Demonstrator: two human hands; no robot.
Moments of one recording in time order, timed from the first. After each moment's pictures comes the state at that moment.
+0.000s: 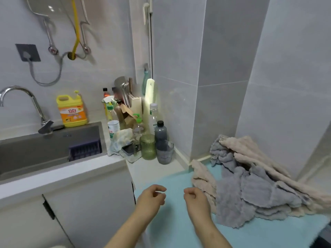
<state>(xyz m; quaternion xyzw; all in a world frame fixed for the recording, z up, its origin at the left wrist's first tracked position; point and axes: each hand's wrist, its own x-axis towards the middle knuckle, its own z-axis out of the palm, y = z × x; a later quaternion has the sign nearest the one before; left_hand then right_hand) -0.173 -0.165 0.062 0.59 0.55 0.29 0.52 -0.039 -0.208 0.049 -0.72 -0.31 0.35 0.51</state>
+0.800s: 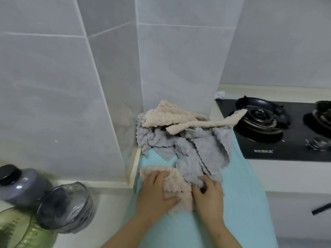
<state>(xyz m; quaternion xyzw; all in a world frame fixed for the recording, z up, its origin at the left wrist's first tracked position) 0.000 0.000 -0.025 0.94 0.05 0.00 0.33 0.017 -0.150 -0.018 -0.89 0.10 -0.02 0.45</state>
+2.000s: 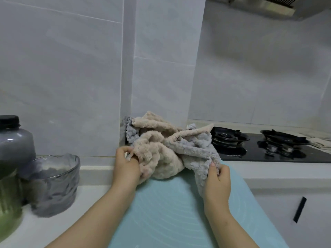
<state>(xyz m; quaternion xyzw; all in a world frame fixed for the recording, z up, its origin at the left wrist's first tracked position) -0.037 0.009 -0.007 0.60 0.11 0.23 0.76 -0.030 -0.161 -0.037 -0.67 0.07 -0.31 0.67</state>
